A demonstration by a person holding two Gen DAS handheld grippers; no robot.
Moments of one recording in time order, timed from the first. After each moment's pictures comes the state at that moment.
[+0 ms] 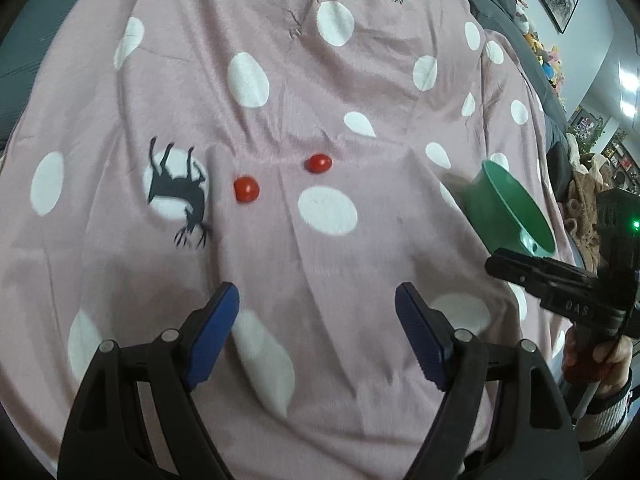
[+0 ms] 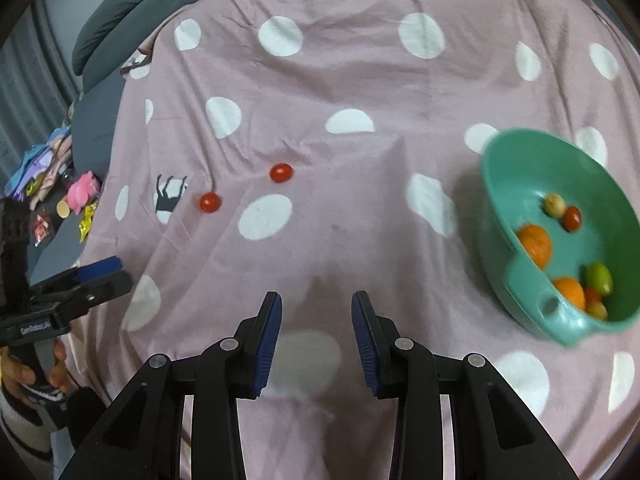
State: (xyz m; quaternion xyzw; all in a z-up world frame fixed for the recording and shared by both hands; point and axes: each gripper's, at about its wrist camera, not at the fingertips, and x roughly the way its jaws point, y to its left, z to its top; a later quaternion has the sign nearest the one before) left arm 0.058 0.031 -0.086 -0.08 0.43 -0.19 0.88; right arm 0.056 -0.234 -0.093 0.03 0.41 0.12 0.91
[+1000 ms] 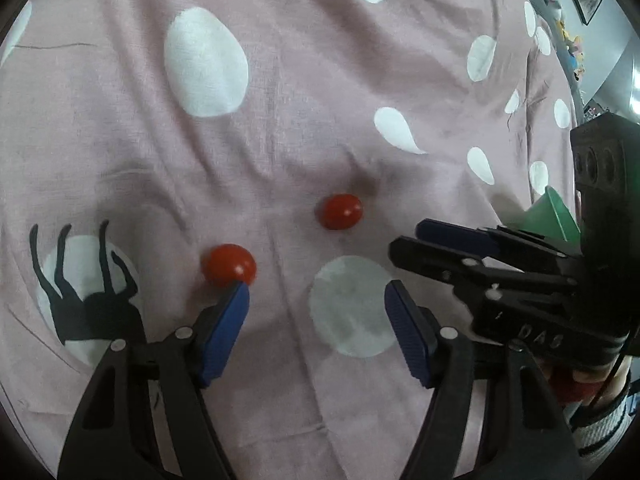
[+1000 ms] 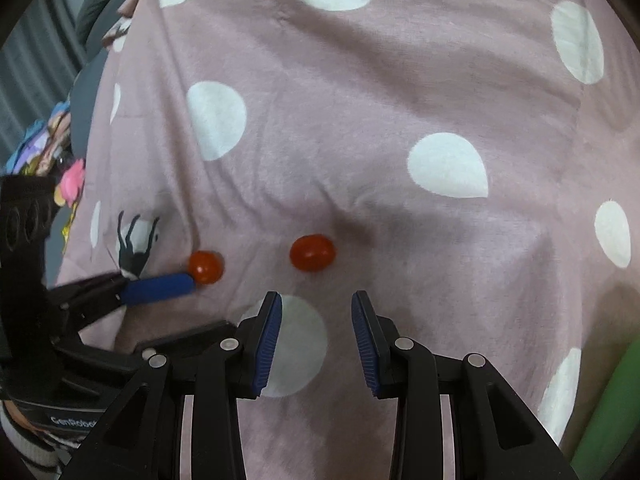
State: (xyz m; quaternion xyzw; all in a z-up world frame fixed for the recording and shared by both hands) left arm 0.192 0.006 -0.122 -0.07 0.47 -0.20 0.85; right arm 0.212 -0.178 -0.121 0.00 0.44 0.20 0.88
